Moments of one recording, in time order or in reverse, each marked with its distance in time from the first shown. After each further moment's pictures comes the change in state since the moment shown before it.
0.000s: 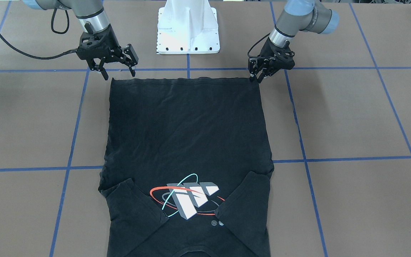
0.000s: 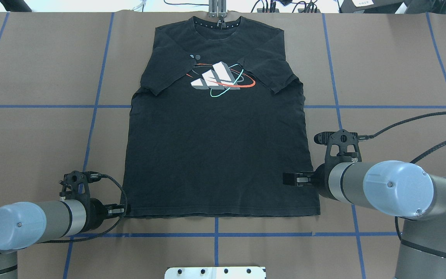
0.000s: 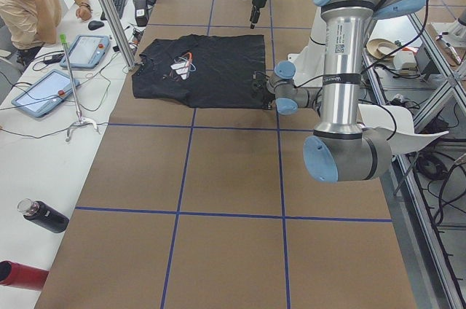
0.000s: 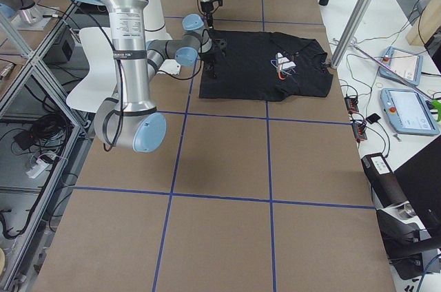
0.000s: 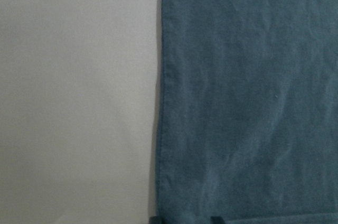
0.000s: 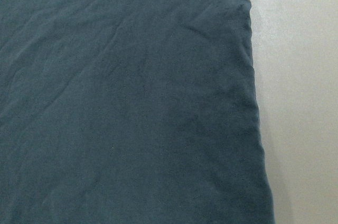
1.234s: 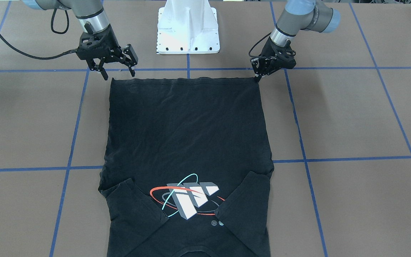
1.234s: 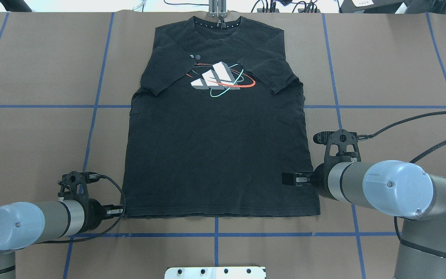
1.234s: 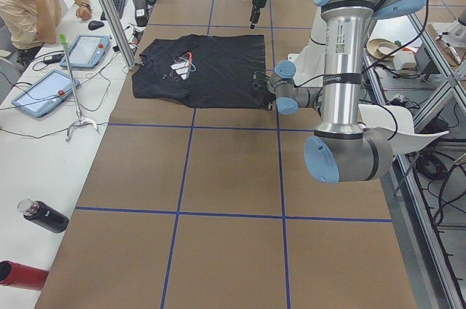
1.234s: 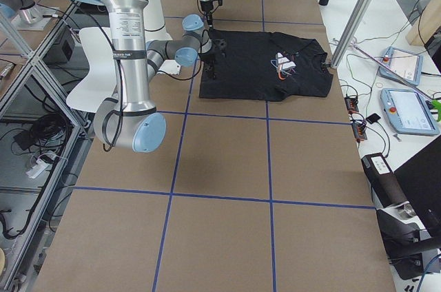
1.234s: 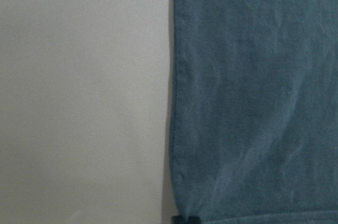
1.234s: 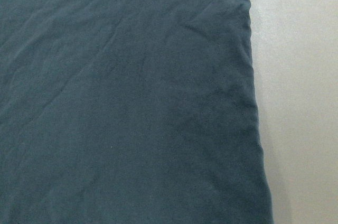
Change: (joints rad) left arm 0.001 0.007 -0.023 0.033 -0.004 0.001; right arm -0.002 -0.015 -0.001 0.001 -0.001 -0.001
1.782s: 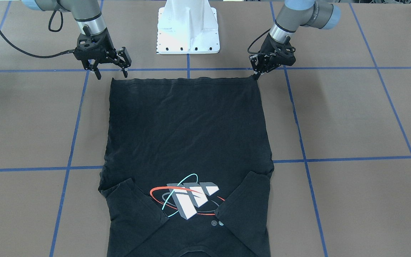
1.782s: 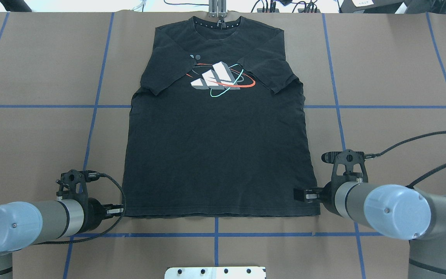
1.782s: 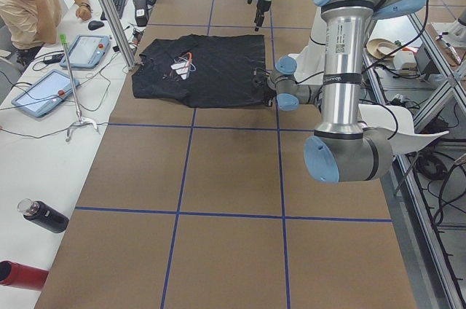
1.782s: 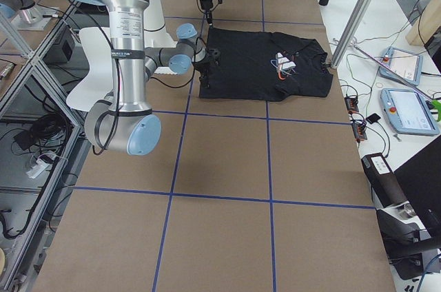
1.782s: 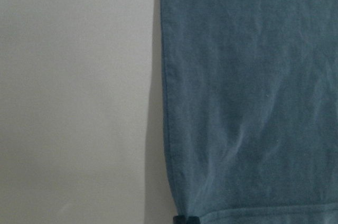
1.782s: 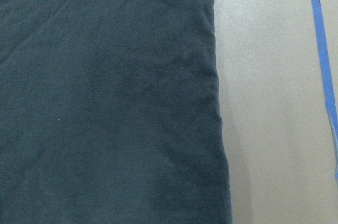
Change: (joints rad) left arm -0.001 0.000 -0.031 0.017 0.006 -0.002; right arm -0.094 -0.076 -0.014 0.022 -0.095 0.053
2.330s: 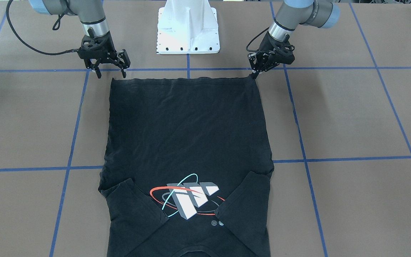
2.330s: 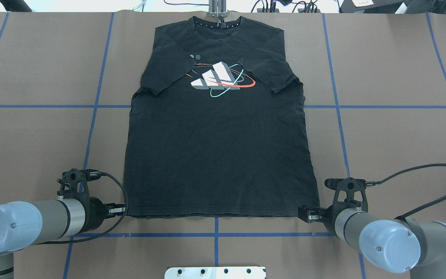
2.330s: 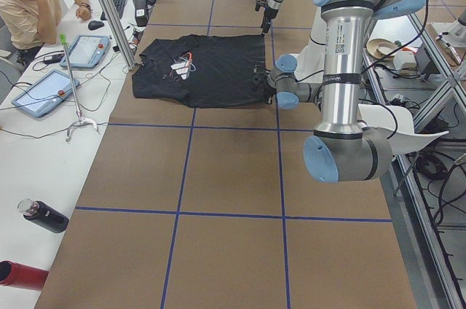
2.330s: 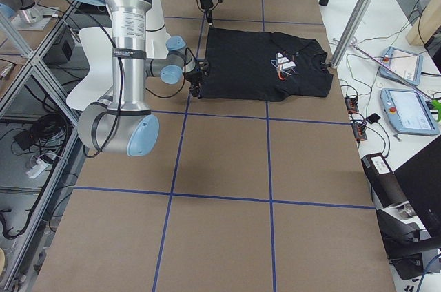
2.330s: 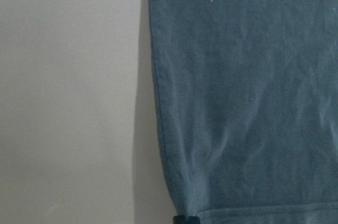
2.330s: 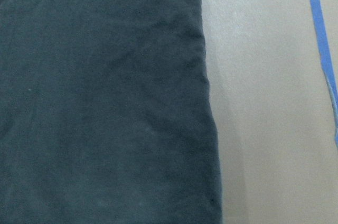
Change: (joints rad) left arm 0.000 -0.010 -0.010 -0.001 0.004 0.000; right arm -0.131 -0.068 -0.057 0.067 -0.131 0.123
